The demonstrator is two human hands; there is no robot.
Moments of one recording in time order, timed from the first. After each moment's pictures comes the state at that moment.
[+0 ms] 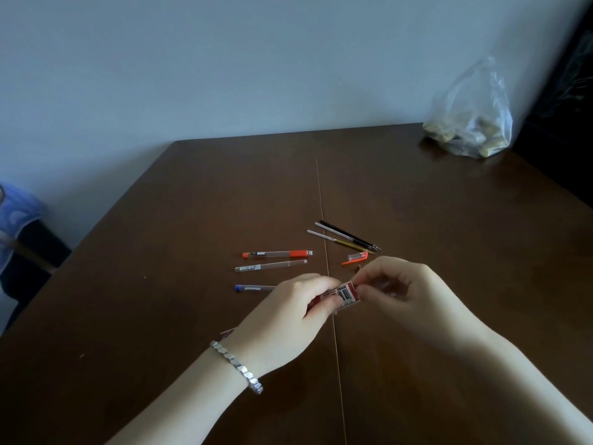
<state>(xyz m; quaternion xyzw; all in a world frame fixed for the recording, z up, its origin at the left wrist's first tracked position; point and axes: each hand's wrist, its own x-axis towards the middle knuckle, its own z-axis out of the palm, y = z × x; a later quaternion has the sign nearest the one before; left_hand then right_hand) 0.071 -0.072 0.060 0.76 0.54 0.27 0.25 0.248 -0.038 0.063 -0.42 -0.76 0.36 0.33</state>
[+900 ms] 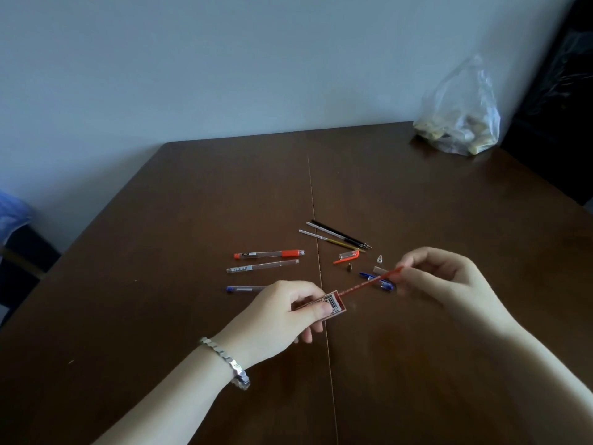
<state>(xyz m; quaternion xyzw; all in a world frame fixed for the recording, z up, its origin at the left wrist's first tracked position) 0.064 -0.064 0.051 0.69 0.55 0.23 0.40 0.288 -0.032 0.058 -0.43 -0.58 0.54 0.44</state>
